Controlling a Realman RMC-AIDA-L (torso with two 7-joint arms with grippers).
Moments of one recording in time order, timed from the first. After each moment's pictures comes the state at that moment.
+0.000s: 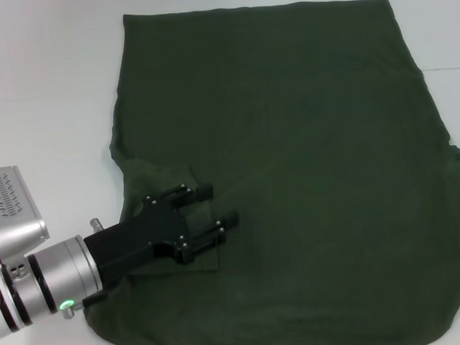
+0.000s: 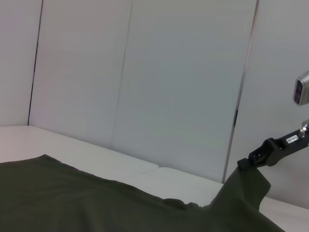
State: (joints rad) left arm -0.52 -2.17 0.70 0.36 1.75 1.42 -0.95; right arm 0.46 1.84 -0.35 -0.73 -2.28 -1.28 2.13
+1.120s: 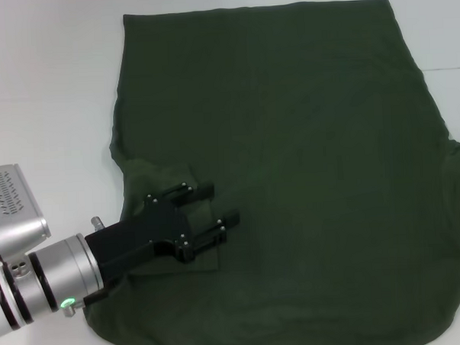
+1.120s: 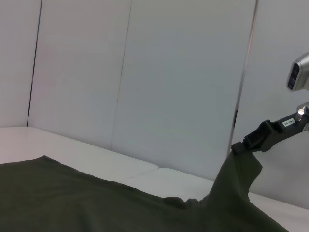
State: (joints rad) left arm -0.52 -2.17 0.70 0.36 1.75 1.41 -0.95; right arm 0.50 1.83 -0.35 -0.79 -2.27 -1.40 2.18
